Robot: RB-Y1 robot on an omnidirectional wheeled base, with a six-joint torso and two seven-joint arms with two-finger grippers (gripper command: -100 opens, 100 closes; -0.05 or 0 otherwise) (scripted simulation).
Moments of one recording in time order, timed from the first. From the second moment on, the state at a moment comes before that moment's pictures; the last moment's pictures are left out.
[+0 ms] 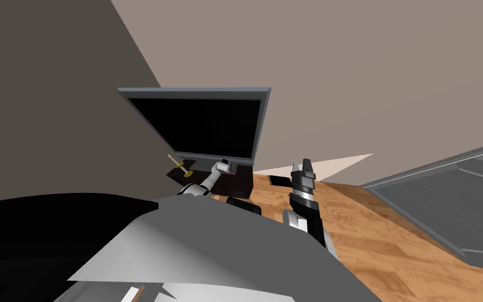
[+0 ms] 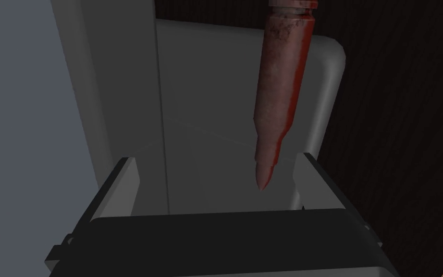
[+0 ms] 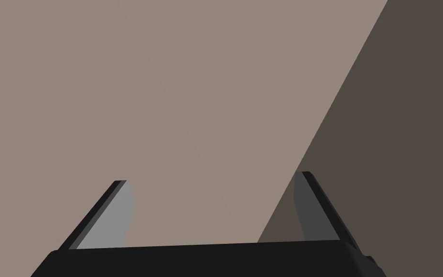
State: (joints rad) left arm -0.36 0.16 0.00 -1.04 0.10 0.79 0.24; right arm 0.55 -0.01 0.07 -2.24 0.06 -0.38 0.08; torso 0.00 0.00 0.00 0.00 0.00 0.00
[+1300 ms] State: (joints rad) left arm -0.43 0.14 0.02 -0.86 0.10 0.87 0.26; right arm 0.55 -0.01 0.07 -2.24 0.06 -0.38 0.08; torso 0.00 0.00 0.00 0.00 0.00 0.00
